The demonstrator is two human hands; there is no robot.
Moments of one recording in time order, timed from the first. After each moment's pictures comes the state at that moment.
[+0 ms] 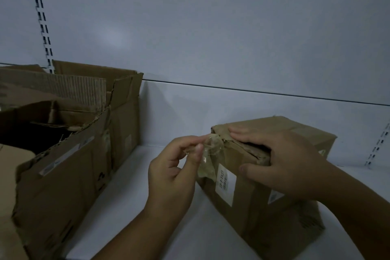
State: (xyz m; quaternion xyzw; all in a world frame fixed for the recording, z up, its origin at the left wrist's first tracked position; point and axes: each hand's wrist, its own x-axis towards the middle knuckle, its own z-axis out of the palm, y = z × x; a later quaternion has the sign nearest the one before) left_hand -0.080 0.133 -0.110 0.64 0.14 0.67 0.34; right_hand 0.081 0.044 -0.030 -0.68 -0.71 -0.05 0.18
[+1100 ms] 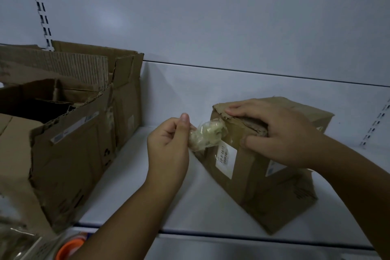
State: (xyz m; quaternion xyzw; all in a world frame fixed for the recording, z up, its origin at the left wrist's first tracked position) left_hand -0.080 0.138 -0.112 0.56 0.22 0.65 0.48; right_hand 0.081 0.046 -0.032 -0.67 -0.71 -0.06 0.20
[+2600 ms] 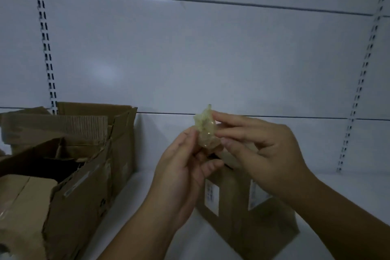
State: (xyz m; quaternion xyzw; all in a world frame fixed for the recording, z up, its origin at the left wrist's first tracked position) left_hand -0.088 0.089 -0.036 0.46 0.00 0.46 0.76; right_hand 0.034 0.019 -0.006 -0.43 -0.72 -0.17 0.52
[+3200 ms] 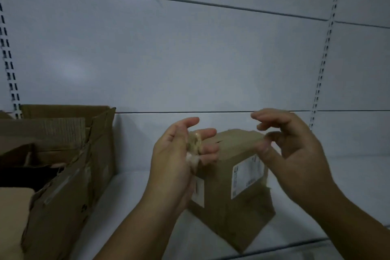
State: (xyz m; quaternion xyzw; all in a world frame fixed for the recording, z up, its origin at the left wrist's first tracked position) left_hand -0.083 0.075 -0.022 0.51 0.06 0.48 0.71; right_hand 0.047 -0.038 -0.019 -0.50 -0.61 -0.13 0.60
